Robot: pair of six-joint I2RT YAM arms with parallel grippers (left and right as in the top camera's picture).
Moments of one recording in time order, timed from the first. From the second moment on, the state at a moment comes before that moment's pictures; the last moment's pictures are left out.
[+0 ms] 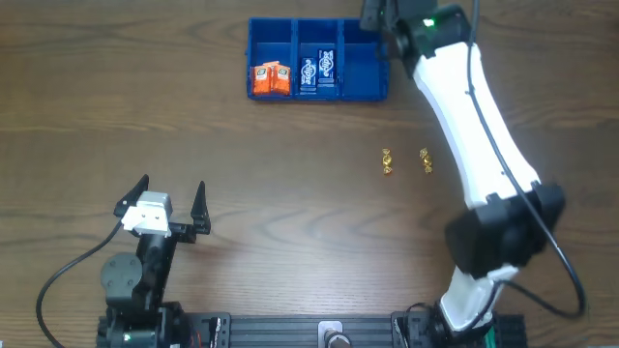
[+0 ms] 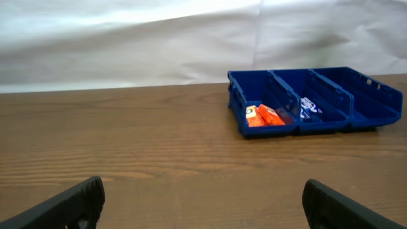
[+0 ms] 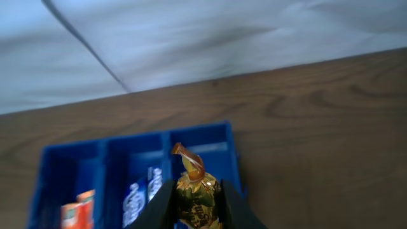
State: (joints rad) left arm 0.01 0.01 0.02 -0.11 0.16 0.01; right arm 0.30 1.97 1.95 -0.71 0.25 0.37
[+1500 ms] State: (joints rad) left arm 0.01 0.01 0.02 -0.11 0.16 0.01; right arm 0.26 1.81 1.32 -0.77 0.10 0.25
